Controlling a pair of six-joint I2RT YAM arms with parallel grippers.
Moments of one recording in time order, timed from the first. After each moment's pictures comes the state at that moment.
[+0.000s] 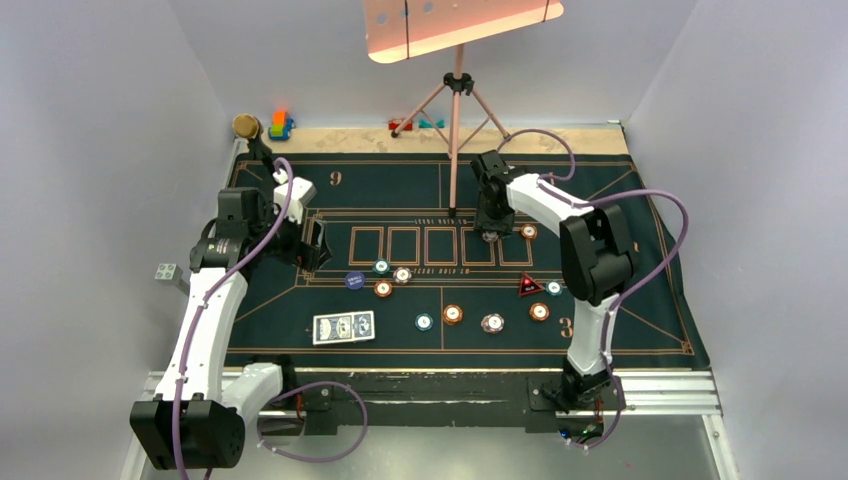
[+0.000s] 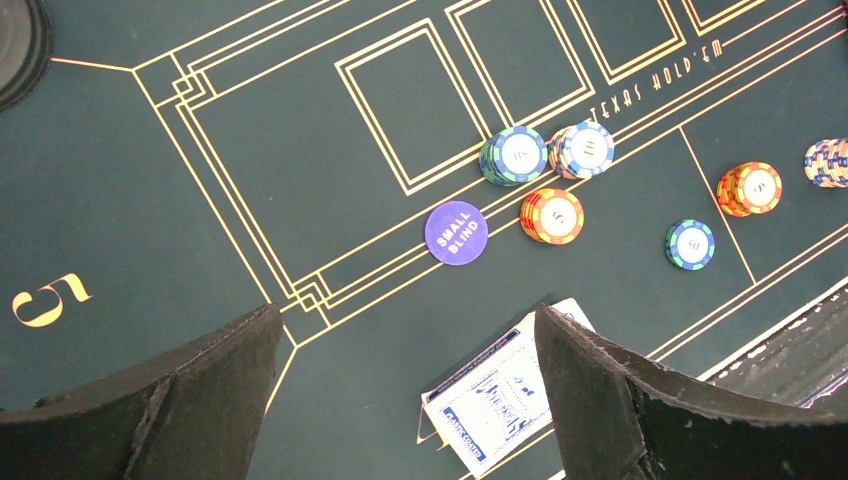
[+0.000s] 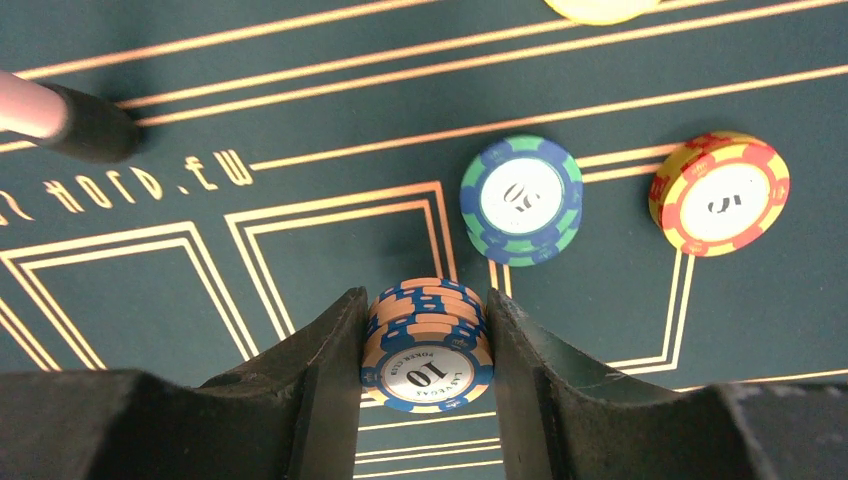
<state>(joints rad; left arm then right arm) 0.03 1.00 0.95 -0.77 0.47 0.27 0.42 1.96 1.45 -0.74 0.22 0.57</state>
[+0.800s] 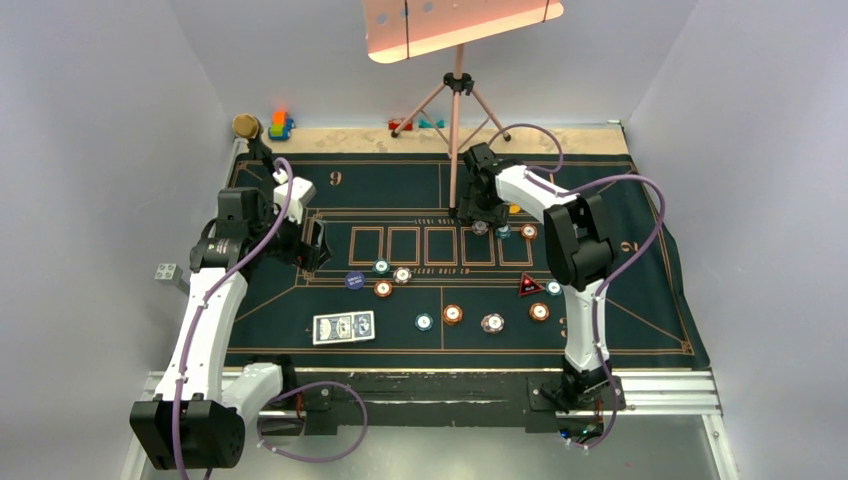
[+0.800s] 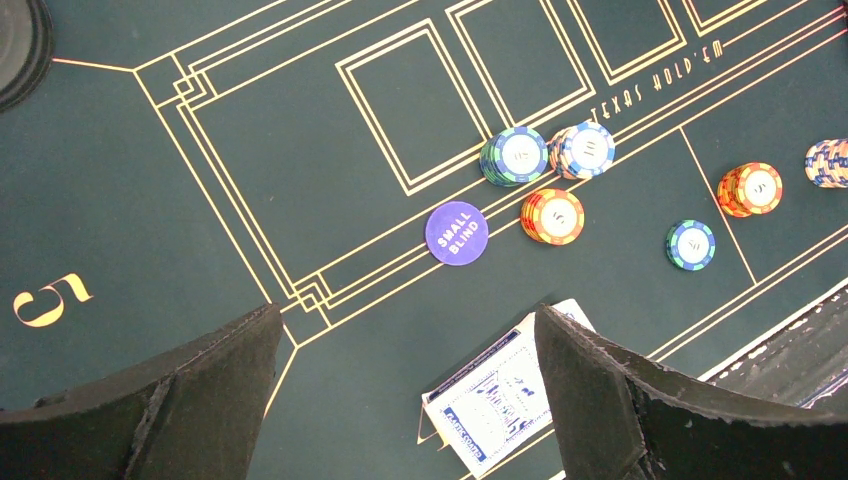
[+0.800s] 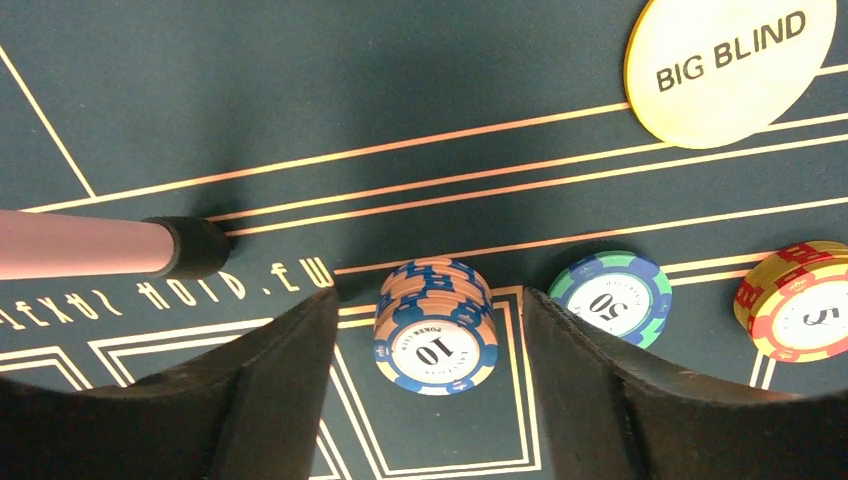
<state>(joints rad) 0.03 1.00 0.95 -0.77 0.47 0.27 0.42 2.12 1.62 -0.73 0.19 0.60</state>
